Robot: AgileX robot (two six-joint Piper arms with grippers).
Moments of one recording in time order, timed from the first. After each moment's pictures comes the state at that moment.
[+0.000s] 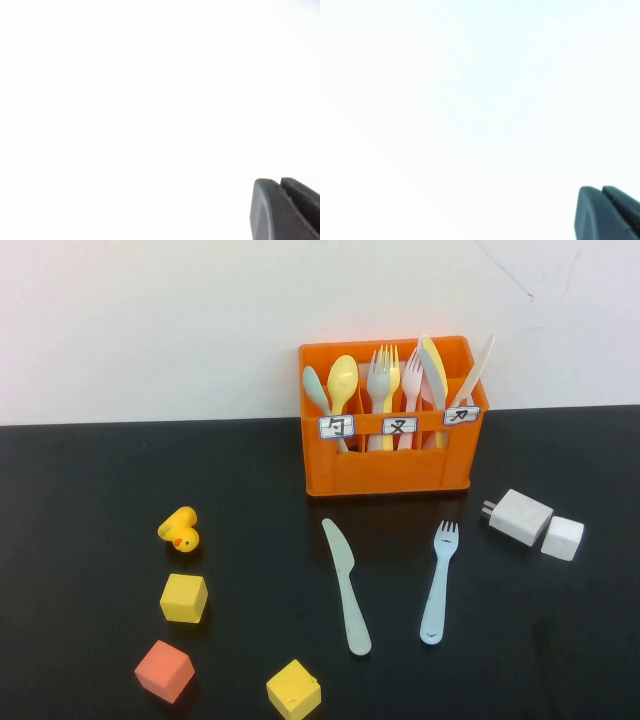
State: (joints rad) right arm -0.02 -0.01 -0.04 -0.08 -0.56 -0.01; left arm -0.07 -0.02 0.00 -0.22 -0.72 -0.34
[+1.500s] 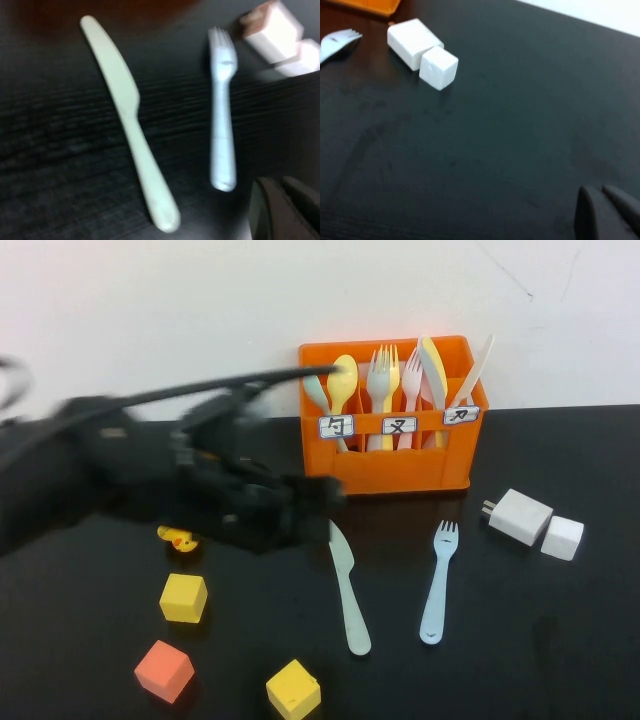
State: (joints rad) right arm -0.02 0.41 -0.32 0.05 0.52 -0.34; left arm -0.40 1.55 -1.10 -0.79 0.62 0.17
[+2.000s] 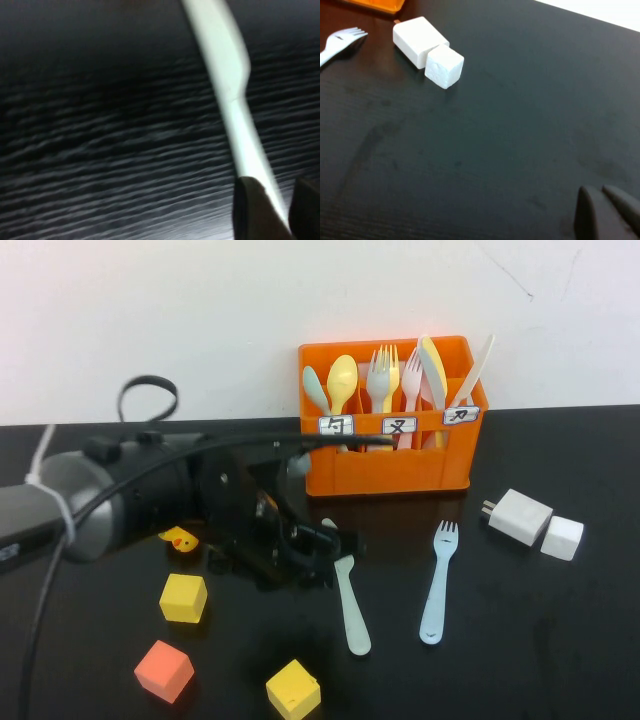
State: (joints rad) right arm -0.02 0.42 -0.31 0.07 0.52 -0.36; left arm -0.51 1.75 -1.18 -0.37 0.59 -0.21
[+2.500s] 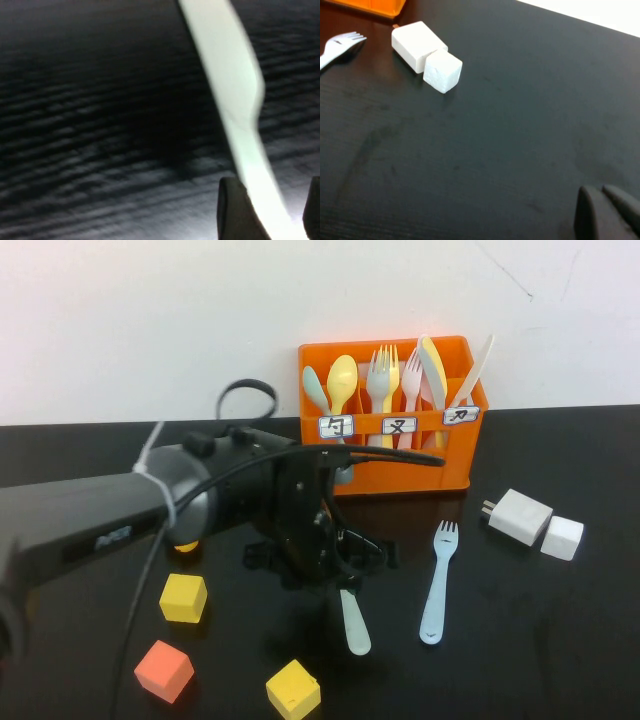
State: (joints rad) right arm -0.02 0.42 -0.31 0.07 0.50 -0.37; left arm -0.59 1.91 -1.35 -0.15 0.68 -0.41
